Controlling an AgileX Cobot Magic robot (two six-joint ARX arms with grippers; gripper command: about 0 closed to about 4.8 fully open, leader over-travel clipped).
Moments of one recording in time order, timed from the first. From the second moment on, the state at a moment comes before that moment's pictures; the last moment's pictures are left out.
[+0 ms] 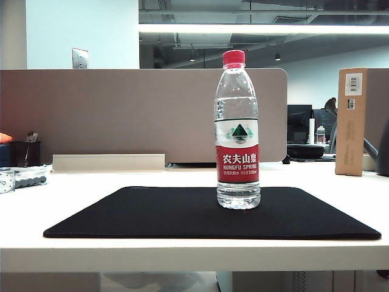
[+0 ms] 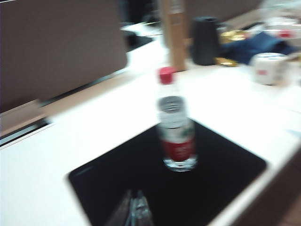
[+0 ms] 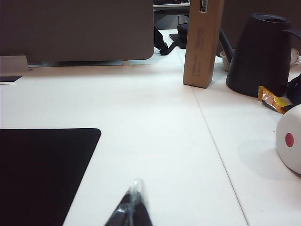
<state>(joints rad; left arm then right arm) -1.23 0.40 0.65 -0.38 -0.60 0.10 0.00 0.00 0.01 -0.02 -0.02 0.03</state>
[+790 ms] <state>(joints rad) -0.13 0.00 0.06 -0.07 -0.03 -0.13 0.00 0.00 0.01 -0.02 -0.02 0.03</state>
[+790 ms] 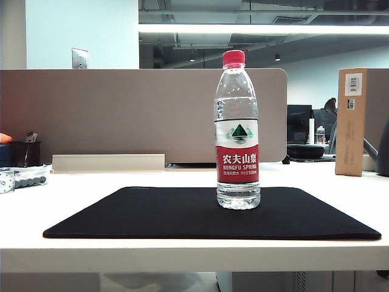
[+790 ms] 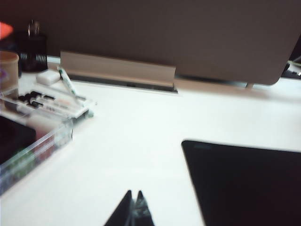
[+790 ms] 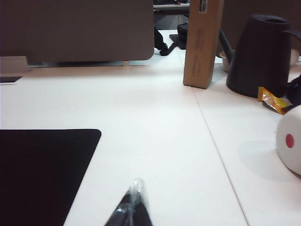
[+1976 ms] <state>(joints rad) -0.12 0.00 0.00 0.03 -0.04 0.04 0.00 0.00 0.01 -0.03 -0.02 0.03</state>
